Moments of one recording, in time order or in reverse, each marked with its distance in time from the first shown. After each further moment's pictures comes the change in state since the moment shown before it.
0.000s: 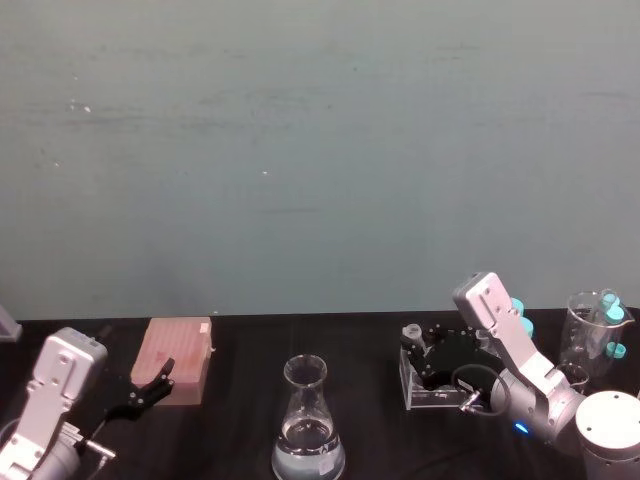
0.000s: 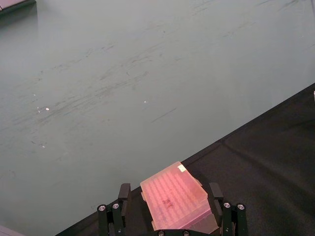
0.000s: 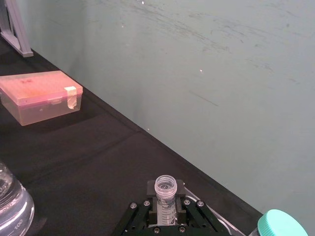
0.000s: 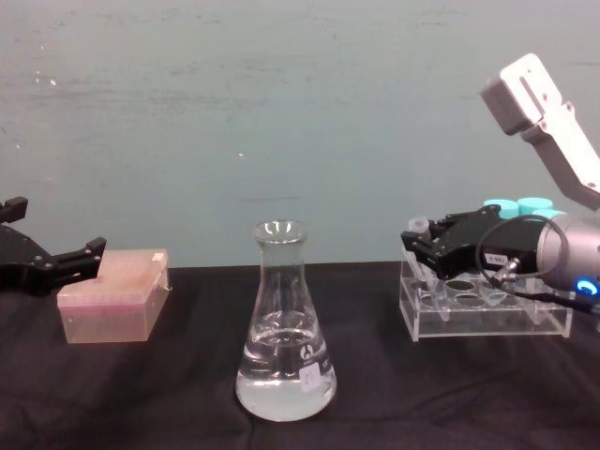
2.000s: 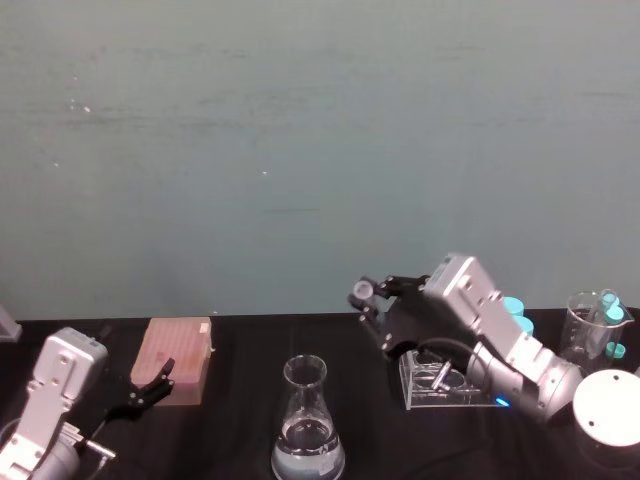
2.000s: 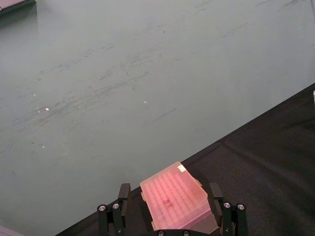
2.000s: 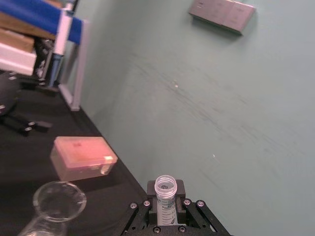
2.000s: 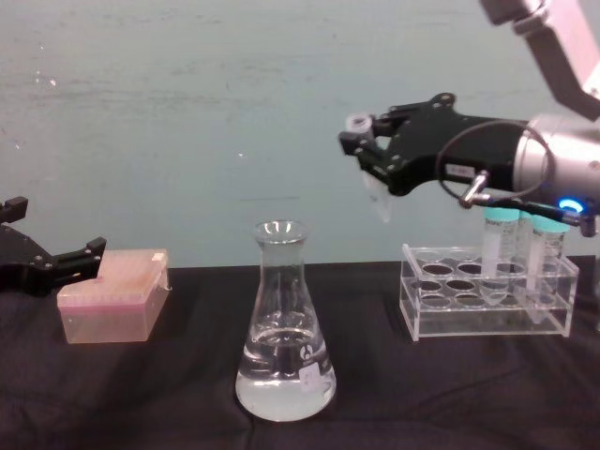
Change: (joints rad) left arm 0.000 0.000 0.000 0.000 0.000 0.000 0.000; right arm -0.047 0.057 -0.047 -0.293 -0.073 -0.116 0.047
